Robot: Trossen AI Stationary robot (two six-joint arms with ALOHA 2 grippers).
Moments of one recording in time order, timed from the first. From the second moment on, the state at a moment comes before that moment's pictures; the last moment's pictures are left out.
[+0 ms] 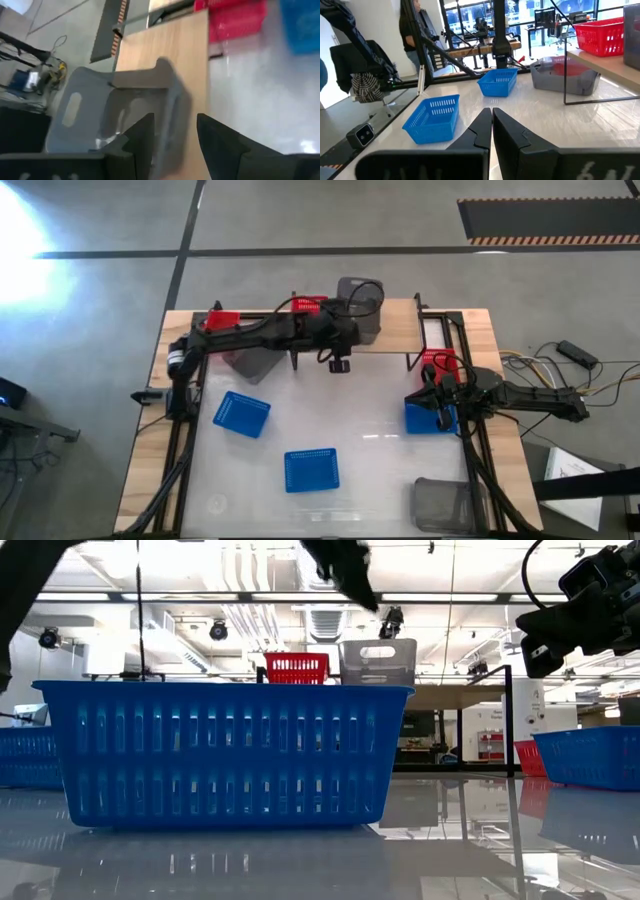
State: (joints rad) left arm 0.13 1.91 2.00 -0.75 -0.35 0.37; right arm -0.09 0.07 0.02 0.03 -0.24 0.16
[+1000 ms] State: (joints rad) left arm -0.68 1.50 0.76 0.26 -0.75 -0.49; right arm -0.02 0.09 0.01 0.32 -0.20 0.58
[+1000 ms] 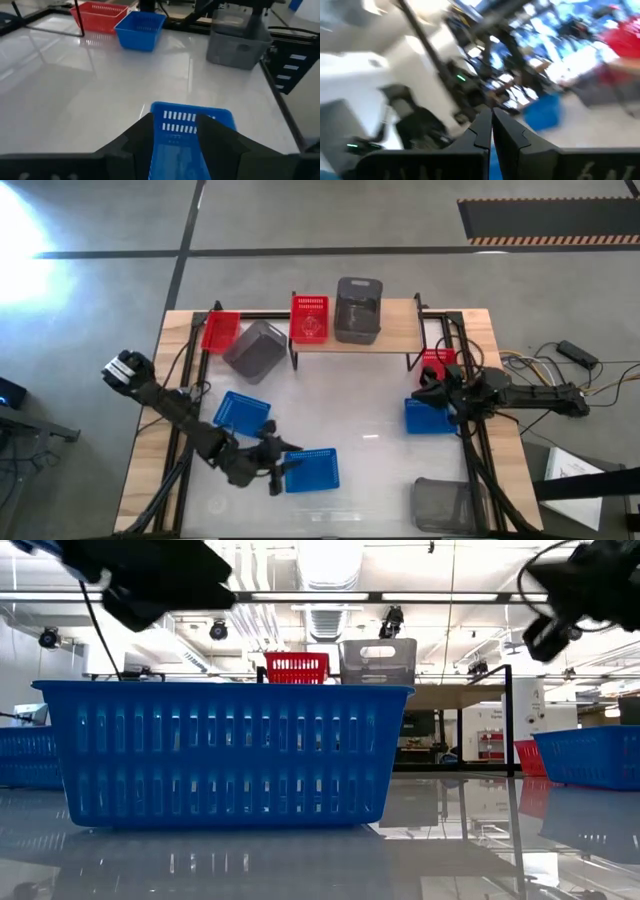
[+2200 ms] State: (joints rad) left arm -0.67 1.50 0.71 0.25 -1.05 -0.35; right arm 0.34 1.85 1.33 -0.59 -0.08 -0.61
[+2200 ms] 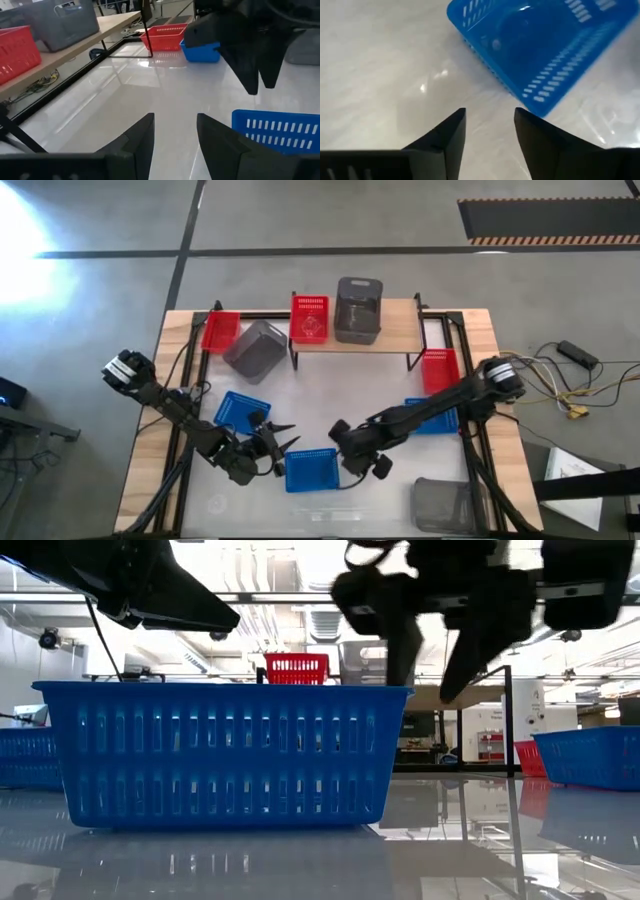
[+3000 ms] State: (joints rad) left arm -0.67 1.51 0.71 0.25 -1.04 -0.38; right arm 0.41 2.02 1.65 -0.85 0.03 -0.88
